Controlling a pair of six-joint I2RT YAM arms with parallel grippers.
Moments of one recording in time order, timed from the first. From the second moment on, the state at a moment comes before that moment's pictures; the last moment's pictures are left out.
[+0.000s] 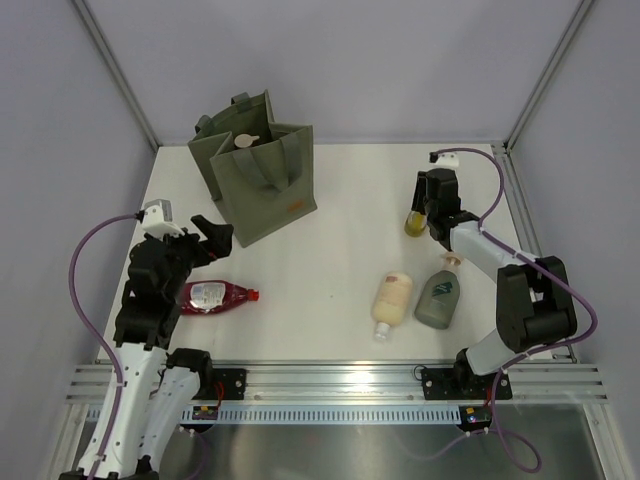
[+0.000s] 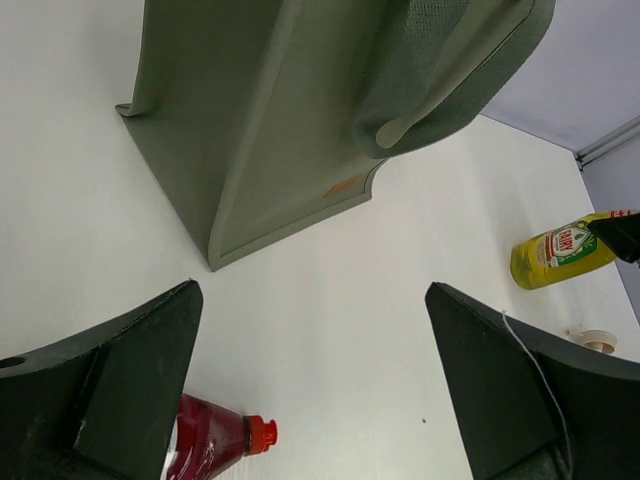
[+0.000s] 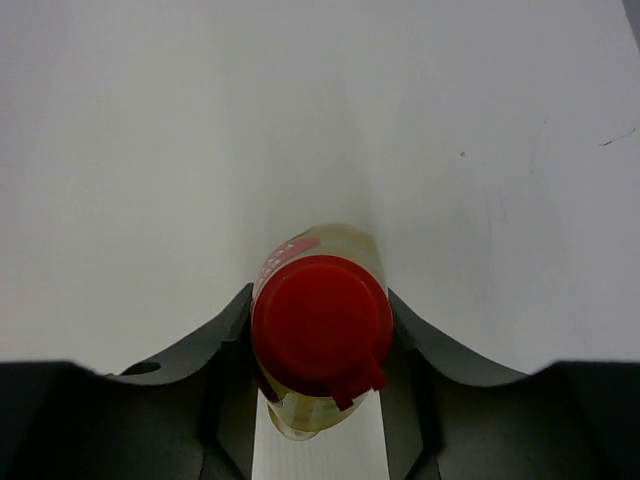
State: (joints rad) left arm -0.11 0.56 0.70 -0.35 0.04 -0.46; right arm 0.24 1.56 0.97 0.12 0.32 0.18
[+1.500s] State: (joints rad) left arm -0.11 0.44 0.62 -0.43 0.04 -0.53; right arm 0.67 2.39 2.78 -0.18 -0.48 -0.04
